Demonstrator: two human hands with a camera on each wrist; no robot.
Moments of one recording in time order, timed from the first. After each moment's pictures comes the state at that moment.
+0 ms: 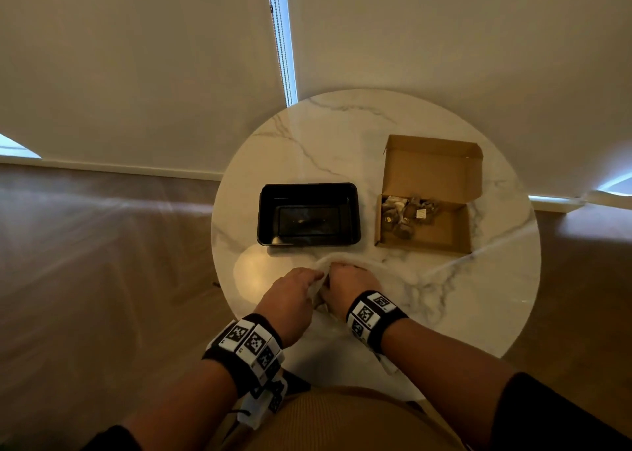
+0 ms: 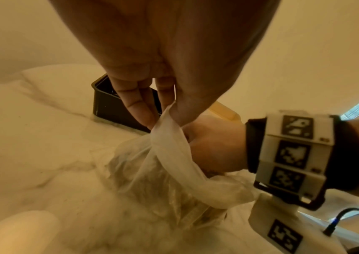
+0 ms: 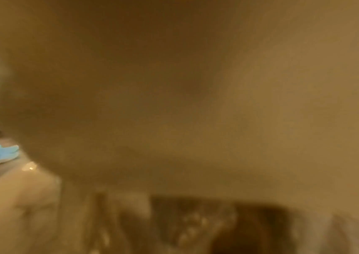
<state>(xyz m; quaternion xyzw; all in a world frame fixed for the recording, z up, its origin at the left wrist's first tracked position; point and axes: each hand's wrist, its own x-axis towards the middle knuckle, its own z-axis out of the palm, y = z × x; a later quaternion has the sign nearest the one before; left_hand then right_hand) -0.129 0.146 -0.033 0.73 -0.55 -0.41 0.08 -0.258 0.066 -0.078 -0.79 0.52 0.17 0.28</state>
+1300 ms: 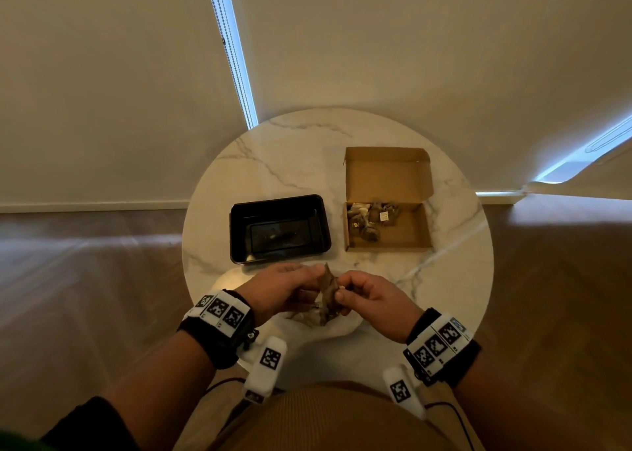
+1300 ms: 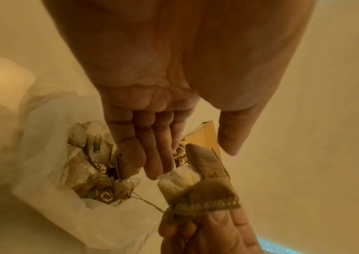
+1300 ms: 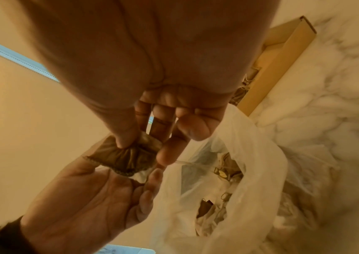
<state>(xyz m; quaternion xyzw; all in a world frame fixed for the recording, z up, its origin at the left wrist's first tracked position) -0.126 0.103 -0.002 0.55 -0.27 -0.75 0.24 -0.355 0.083 -0.011 -0.61 0.40 -0.16 0.66</state>
